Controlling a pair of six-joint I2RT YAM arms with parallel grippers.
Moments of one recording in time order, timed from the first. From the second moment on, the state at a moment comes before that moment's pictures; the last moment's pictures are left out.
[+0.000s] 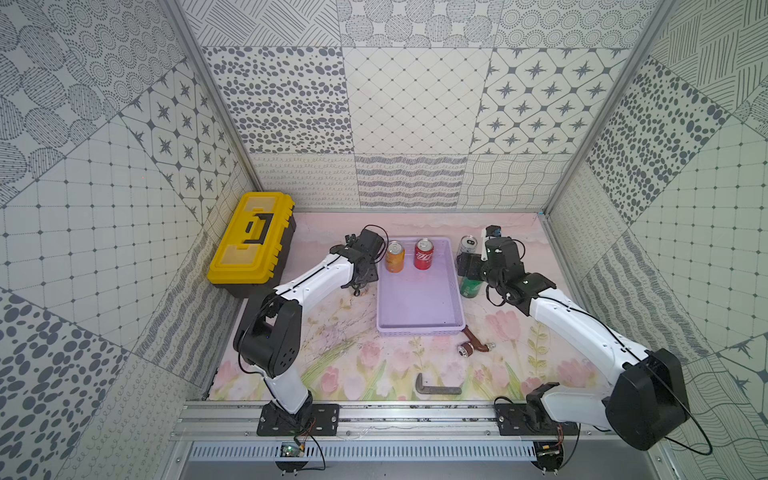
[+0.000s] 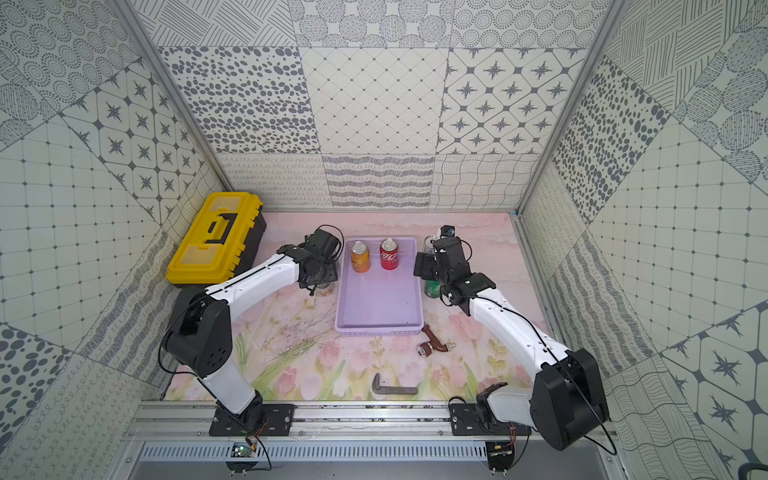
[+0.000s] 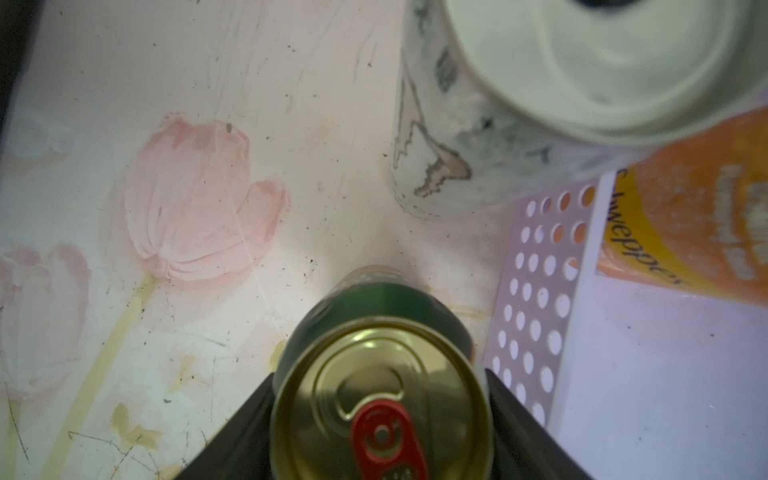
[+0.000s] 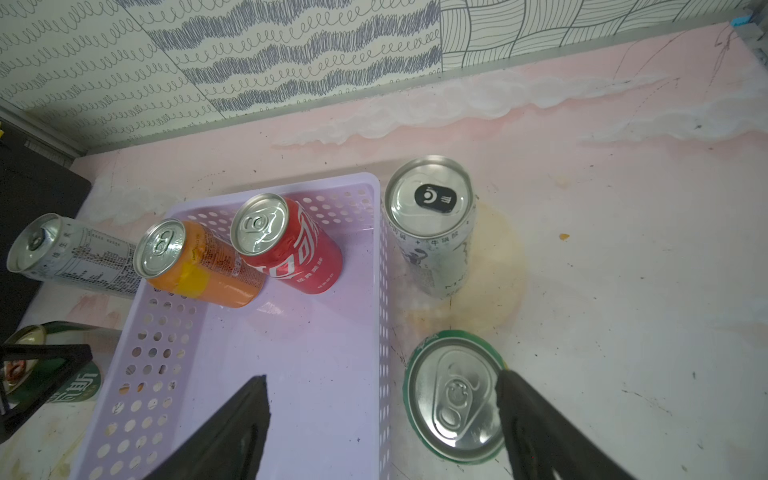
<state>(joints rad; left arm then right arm) -0.43 1.74 1.31 -0.74 -0.32 -0.65 0.44 1.29 0.96 -0.30 0.18 0.42</state>
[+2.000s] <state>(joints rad) -0.47 1.41 1.10 -0.65 -0.16 -0.70 0.51 1.94 1.66 -0.50 0.04 0.38</state>
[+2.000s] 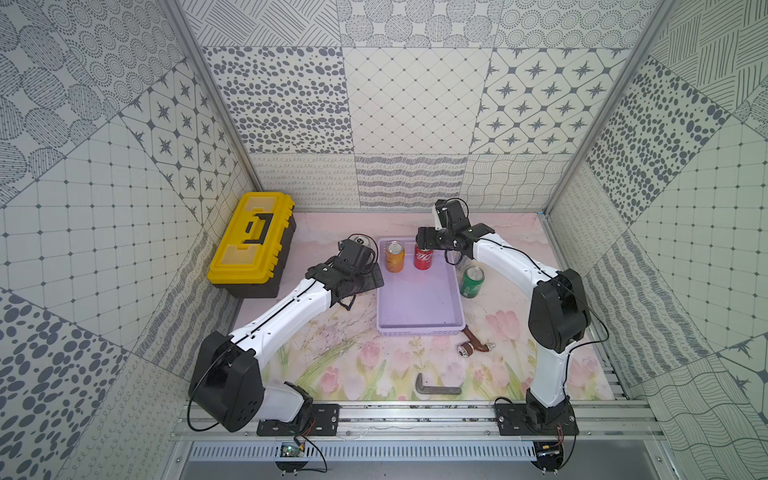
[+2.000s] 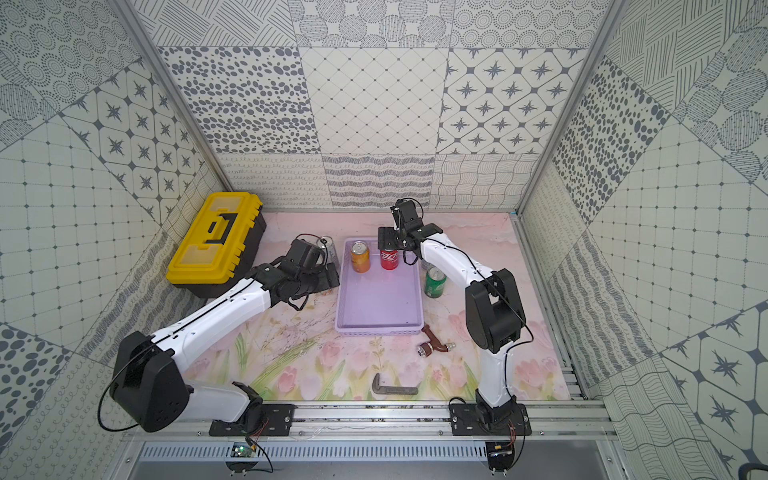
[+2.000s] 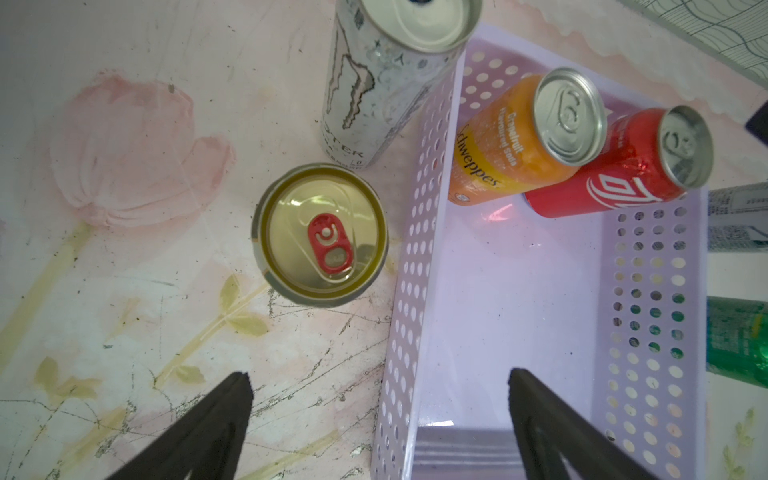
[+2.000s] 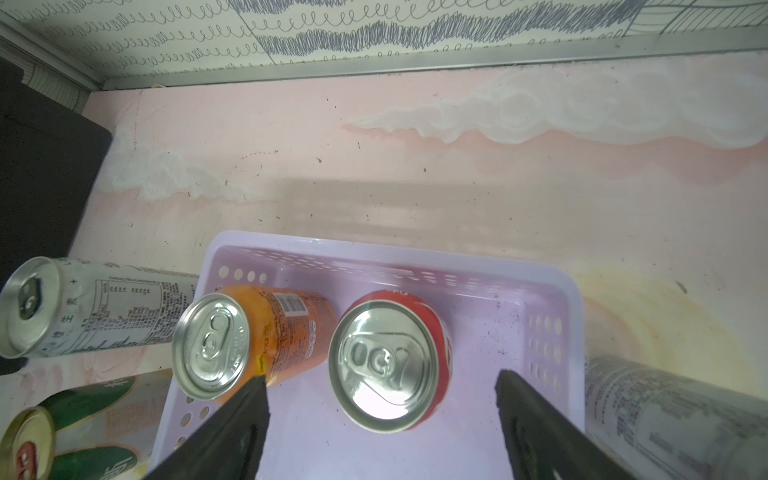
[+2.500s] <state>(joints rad) -0.47 1.41 1.09 -0.65 -0.15 -0.70 0.51 2.04 1.71 -0.54 0.03 0.36</state>
